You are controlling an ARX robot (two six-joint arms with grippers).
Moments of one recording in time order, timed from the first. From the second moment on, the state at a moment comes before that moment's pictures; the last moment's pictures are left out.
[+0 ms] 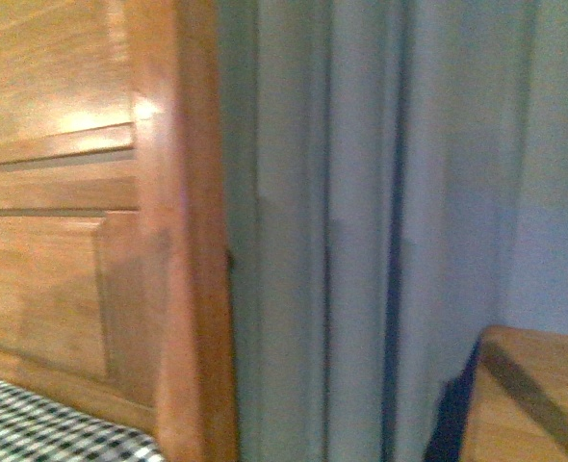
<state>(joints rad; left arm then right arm) 0.13 0.33 0.48 -0.01 0.34 0.11 0.39 0.47 0.53 0.01 0.39 0.12</state>
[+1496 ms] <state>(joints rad) 0.12 0.36 0.52 -0.13 0.28 0.06 0.39 0.48 0.53 0.01 0.38 0.12</state>
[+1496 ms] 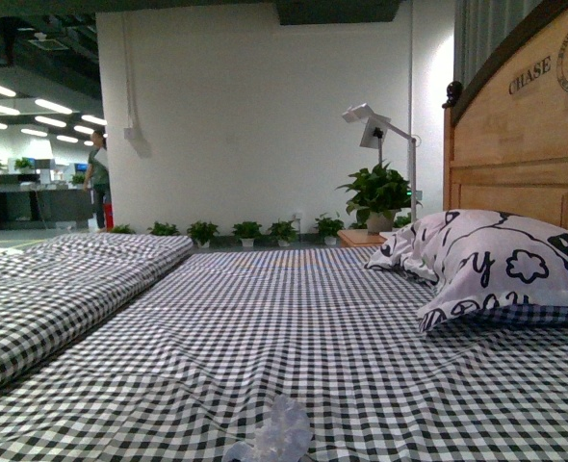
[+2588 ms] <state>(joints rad) 0.33 1.21 0.83 -0.72 0.57 1.21 0.39 0.47 0.53 0.01 0.39 0.12</state>
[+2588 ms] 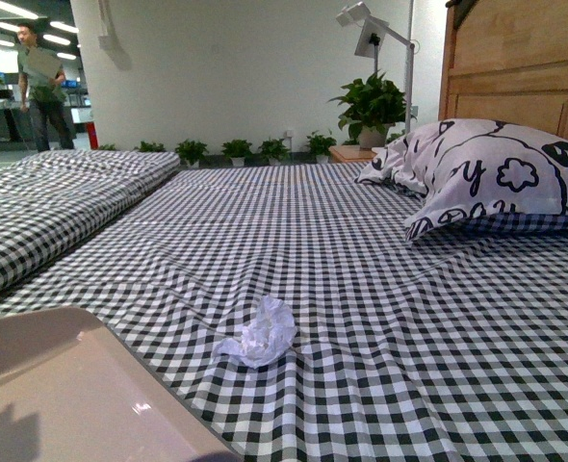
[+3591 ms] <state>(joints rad) 0.33 1.46 0.90 -0.66 0.52 1.37 0.39 0.49 0.54 -0.04 0.38 0.12</state>
